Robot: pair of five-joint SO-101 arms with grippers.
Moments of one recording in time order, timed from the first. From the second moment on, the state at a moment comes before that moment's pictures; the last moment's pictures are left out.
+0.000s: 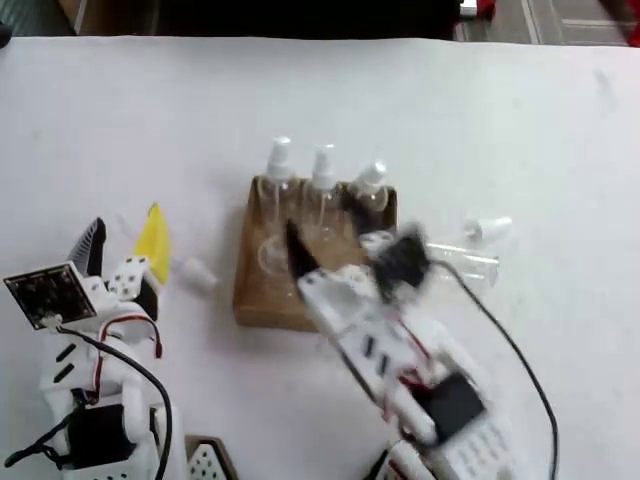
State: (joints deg) left arm -16.1 -104.0 78.9 46.2 8.7; right arm -35.8 -85.9 66.2 33.1 0.1
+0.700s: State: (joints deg) left arm -13.7 -104.1 79.5 43.4 -8.1; right arm -9.3 -103.0 88.2 37.6 0.0
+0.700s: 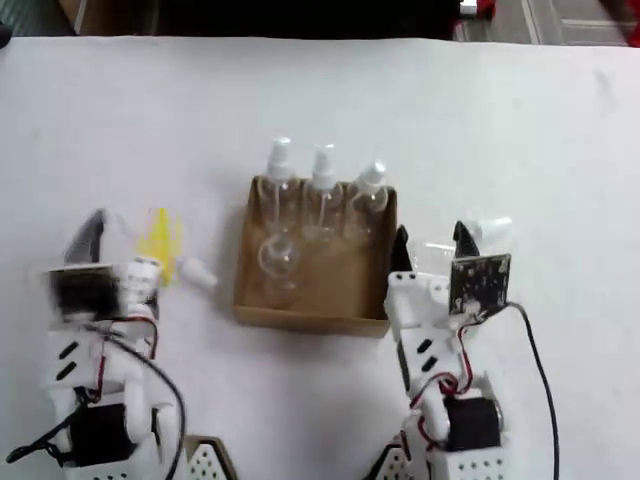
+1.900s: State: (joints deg) left arm -16.1 -14.5 32.6 50.3 -43.7; right arm -3.3 -103.0 96.4 20.4 0.0
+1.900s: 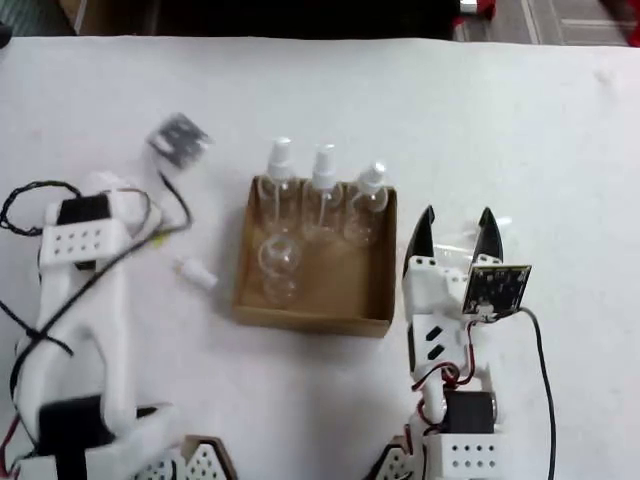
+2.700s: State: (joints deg) left arm -22.2 10.4 29.8 34.5 -64.9; right arm -3.3 -103.0 96.4 20.4 0.0
